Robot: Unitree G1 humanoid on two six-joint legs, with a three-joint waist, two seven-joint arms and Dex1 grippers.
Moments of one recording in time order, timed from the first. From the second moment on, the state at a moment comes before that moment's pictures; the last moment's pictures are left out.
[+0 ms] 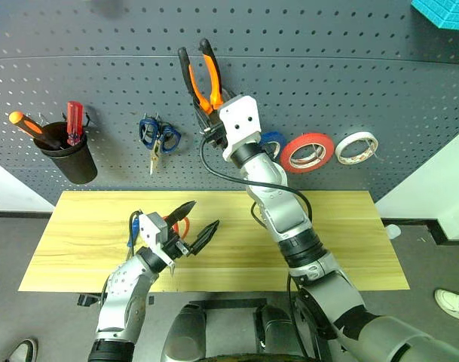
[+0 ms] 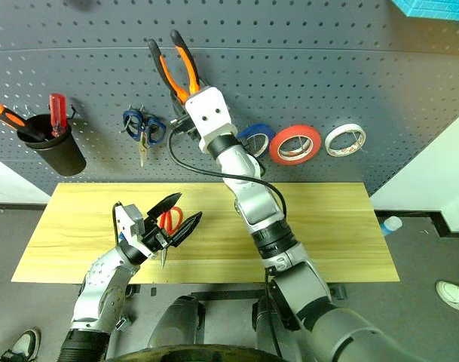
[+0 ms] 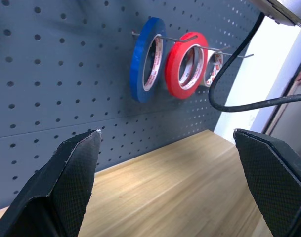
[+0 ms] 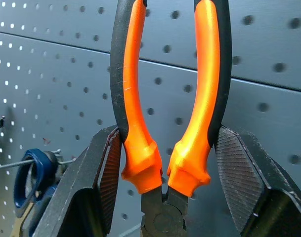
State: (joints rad) left arm 0.10 0.19 0.00 -0.05 -0.43 -0.12 -0.81; right arm -0.76 0.06 0.25 0.25 -0.08 -0.06 0.08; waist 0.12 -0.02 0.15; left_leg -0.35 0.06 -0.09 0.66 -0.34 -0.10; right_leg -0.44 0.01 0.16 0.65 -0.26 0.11
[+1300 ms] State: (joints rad) left arm 0.19 0.21 -0.03 -0.20 -0.43 -0.09 -0.73; right arm -0.88 0.11 0.19 0.54 -0.08 -0.19 0.08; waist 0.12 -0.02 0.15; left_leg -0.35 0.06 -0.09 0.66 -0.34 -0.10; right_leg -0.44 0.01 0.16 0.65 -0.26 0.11
